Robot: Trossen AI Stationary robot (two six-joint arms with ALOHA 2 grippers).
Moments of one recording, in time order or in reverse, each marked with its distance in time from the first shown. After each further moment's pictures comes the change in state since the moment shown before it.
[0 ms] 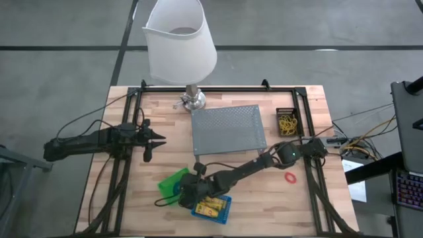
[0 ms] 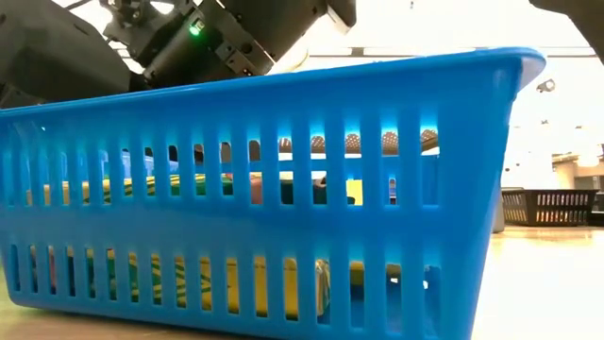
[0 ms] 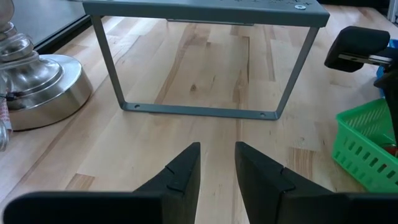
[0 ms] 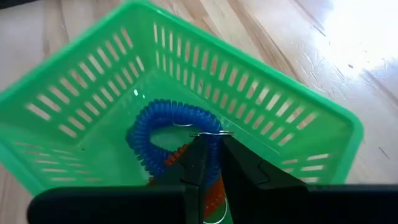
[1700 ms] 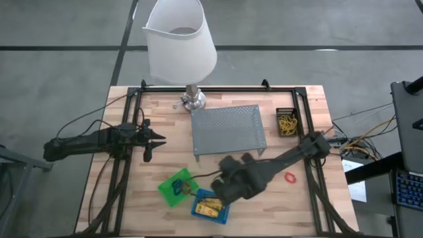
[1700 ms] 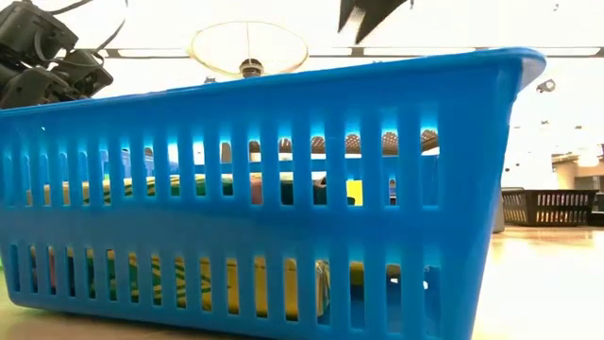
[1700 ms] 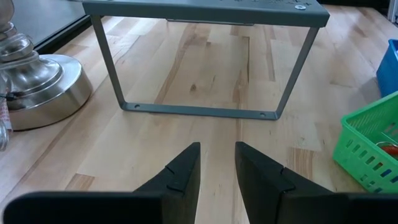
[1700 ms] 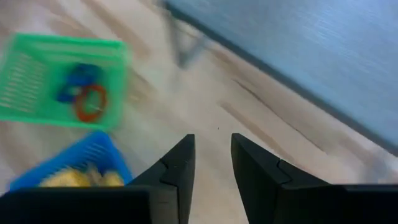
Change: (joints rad) left arm 0.000 0.000 0.000 0.000 0.000 0.000; right arm 0.122 -0.408 0.018 -0.998 0.107 0.725
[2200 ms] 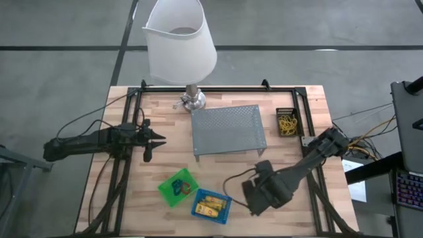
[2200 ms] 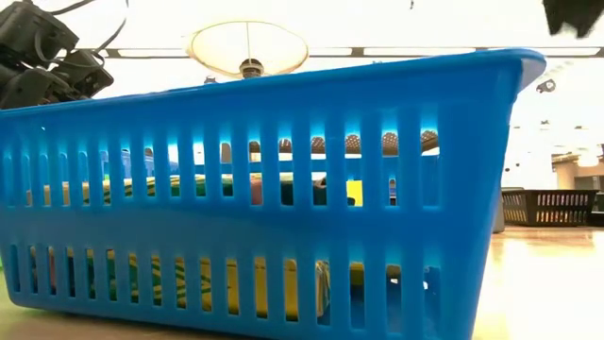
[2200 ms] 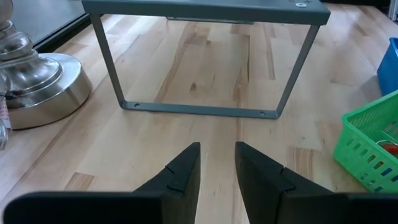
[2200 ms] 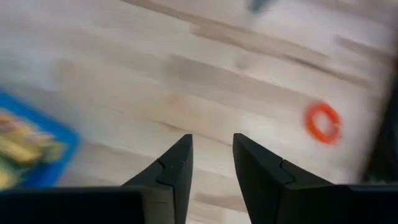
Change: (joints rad) left arm 0.000 0.004 0.000 0.000 0.000 0.000; right arm 0.151 -0.175 -0.237 -0.281 -0.343 0.672
